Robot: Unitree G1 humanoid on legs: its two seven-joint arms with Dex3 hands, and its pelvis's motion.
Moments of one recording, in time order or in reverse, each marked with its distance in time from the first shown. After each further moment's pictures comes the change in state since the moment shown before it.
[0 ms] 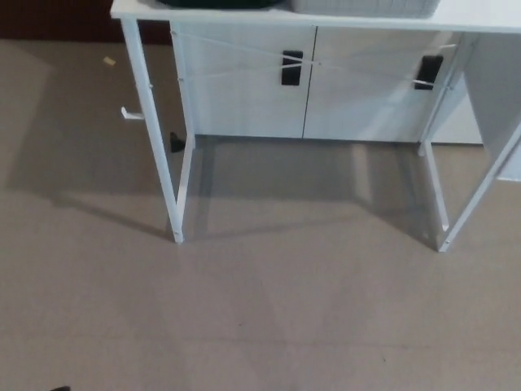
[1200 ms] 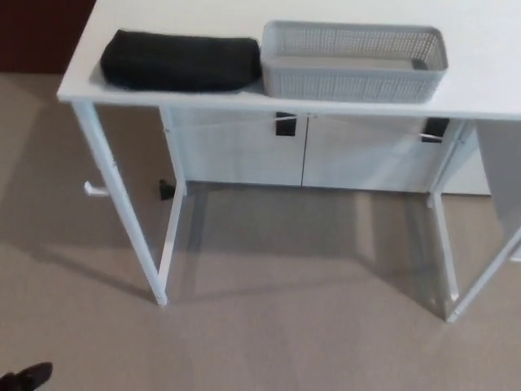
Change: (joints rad) left_arm -0.051 0.050 0.065 0.003 -0.003 0.016 -0.045; right_arm -0.007 0.017 -0.100 -0.041 0.029 -0.068 -0.011
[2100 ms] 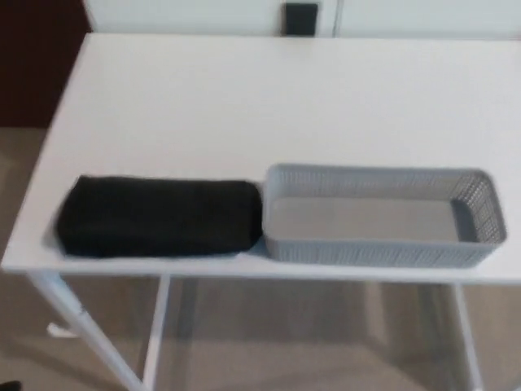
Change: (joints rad) left_arm 0.080 0.066 0.037 -0.137 -0.040 0.092 -0.046; right_arm 0.129 -0.023 0.050 -0.193 -0.089 -0.039 -0.152
